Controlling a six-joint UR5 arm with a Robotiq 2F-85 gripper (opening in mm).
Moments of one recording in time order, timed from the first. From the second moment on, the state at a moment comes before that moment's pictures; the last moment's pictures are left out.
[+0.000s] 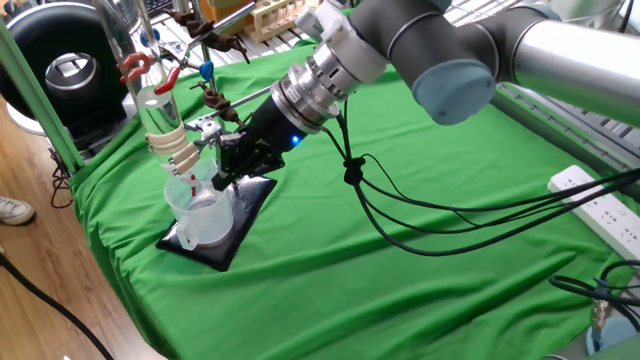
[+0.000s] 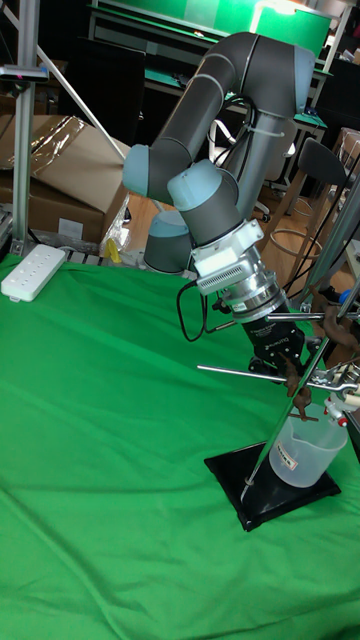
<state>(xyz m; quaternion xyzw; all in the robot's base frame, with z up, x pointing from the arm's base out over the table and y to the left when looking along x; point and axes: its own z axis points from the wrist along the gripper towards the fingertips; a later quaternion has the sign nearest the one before) 0.540 0.235 0.144 0.14 0.91 0.39 0.10</state>
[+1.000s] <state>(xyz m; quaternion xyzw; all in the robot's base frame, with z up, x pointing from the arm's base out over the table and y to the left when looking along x) 0.514 0.241 0.160 0.04 0.90 0.41 0.11</state>
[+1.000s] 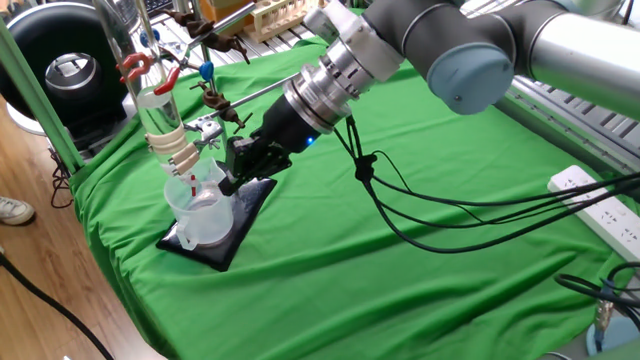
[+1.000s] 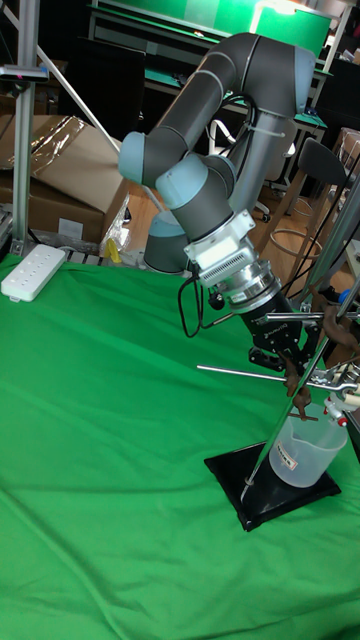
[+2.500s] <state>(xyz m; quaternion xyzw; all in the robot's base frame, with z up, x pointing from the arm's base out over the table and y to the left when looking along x) 0.518 0.248 0.153 -0.26 0.87 0.33 0.26</state>
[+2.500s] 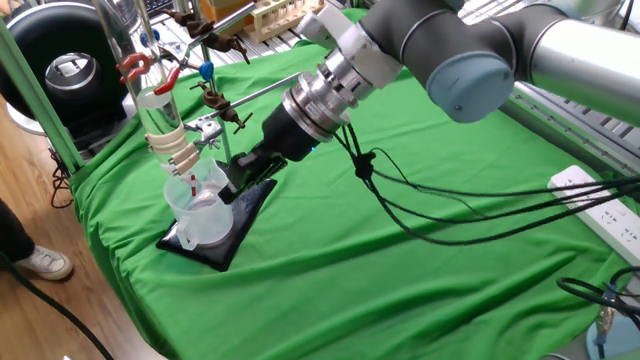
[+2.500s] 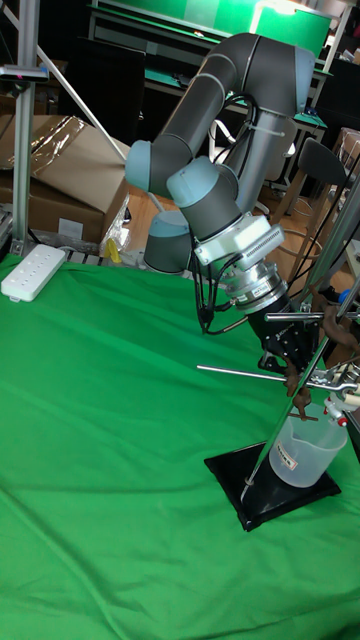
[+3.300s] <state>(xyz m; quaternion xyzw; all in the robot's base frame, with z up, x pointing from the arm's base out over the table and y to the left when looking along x) 0.519 0.254 0.146 -0.37 0.83 0.28 0.30</state>
